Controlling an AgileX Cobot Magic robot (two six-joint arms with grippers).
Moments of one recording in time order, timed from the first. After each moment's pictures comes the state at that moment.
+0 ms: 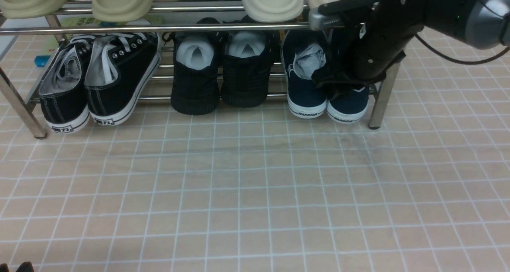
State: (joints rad) right arm 0.40 2.02 -1.80 0.04 0.93 0.04; left arm -0.09 -0.01 0.03 0.28 0.38 -0.27
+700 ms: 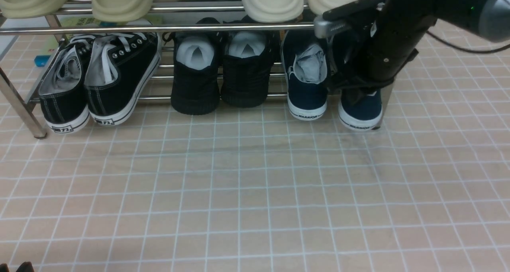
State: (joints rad) right arm 0.40 1.96 -1.81 0.03 1.09 -0.04; left arm -0.09 -0.01 0.03 0.28 0.38 -0.27
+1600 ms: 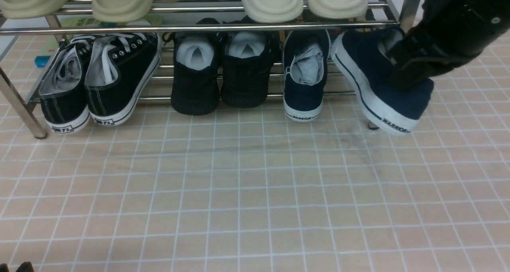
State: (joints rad) right arm 0.40 1.53 -1.65 0.19 1.27 -0.08; left arm -0.09 -0.01 0.03 0.28 0.38 -0.27
